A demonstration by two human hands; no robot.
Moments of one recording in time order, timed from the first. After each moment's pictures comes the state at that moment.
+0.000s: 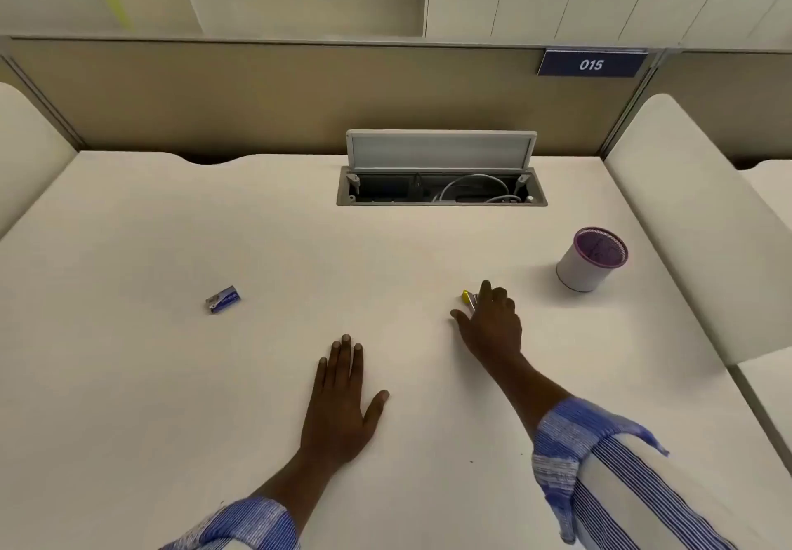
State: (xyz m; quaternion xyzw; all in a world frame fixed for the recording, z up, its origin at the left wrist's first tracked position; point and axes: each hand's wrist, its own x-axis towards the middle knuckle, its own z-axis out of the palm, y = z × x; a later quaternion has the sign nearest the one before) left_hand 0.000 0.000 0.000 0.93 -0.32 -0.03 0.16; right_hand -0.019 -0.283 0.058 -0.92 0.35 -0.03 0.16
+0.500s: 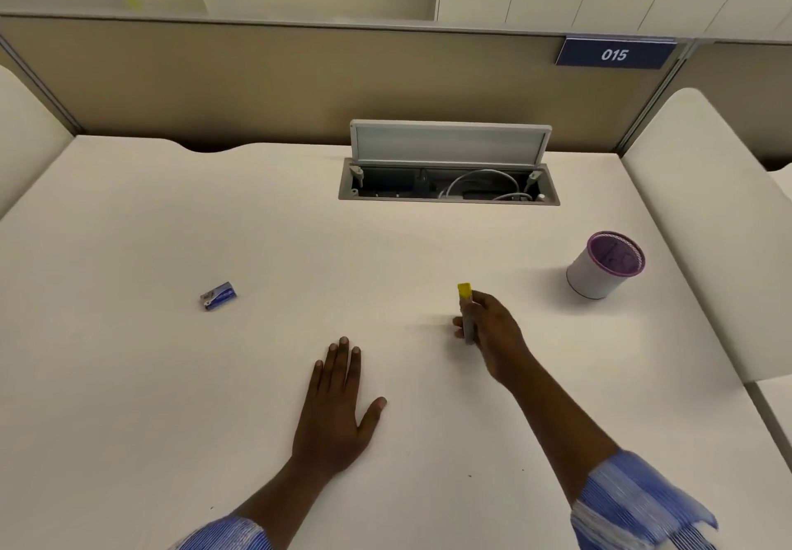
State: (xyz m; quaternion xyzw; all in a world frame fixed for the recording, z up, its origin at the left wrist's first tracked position) left_hand 0.002 0.002 -0.002 0.94 -0.32 -0.04 0.15; right_hand -0.019 -0.278 0.087 -0.56 0.37 -0.07 0.73
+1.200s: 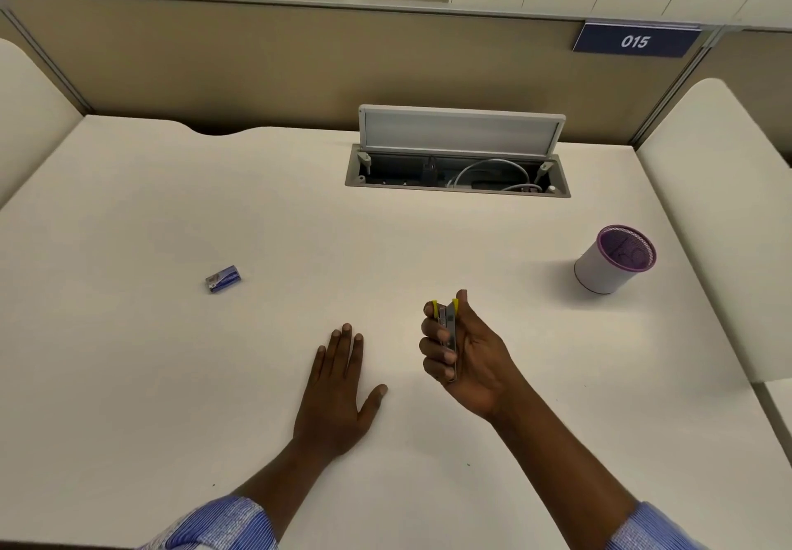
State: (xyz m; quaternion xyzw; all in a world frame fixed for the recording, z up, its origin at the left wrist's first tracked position) left_hand 0.002 0.002 -0.004 0.93 -0.32 -0.03 0.15; right_hand -0.049 -0.220 0.135 -0.24 0.16 0.12 0.95
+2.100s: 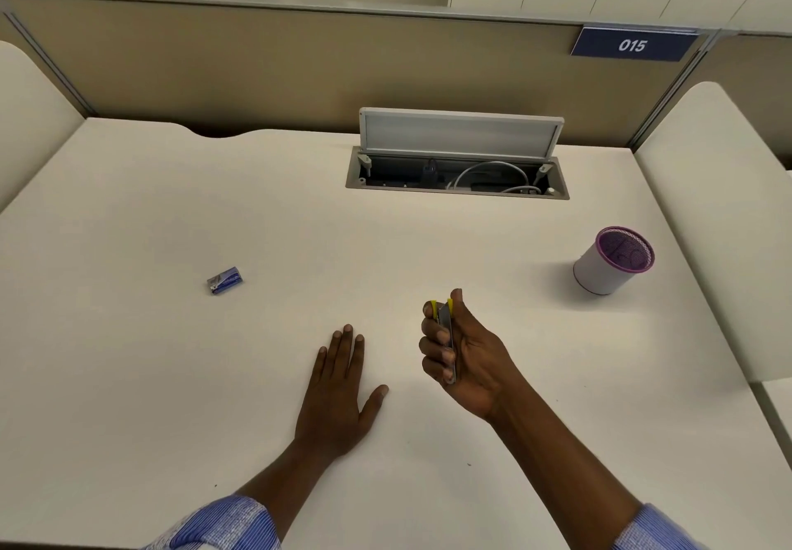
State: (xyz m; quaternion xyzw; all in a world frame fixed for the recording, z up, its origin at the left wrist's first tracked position) left_hand 0.003 0.002 -0.006 0.94 -0.32 -0.03 0.15; right_hand -0.050 -0.212 0.148 -0.27 0.17 0.10 0.94
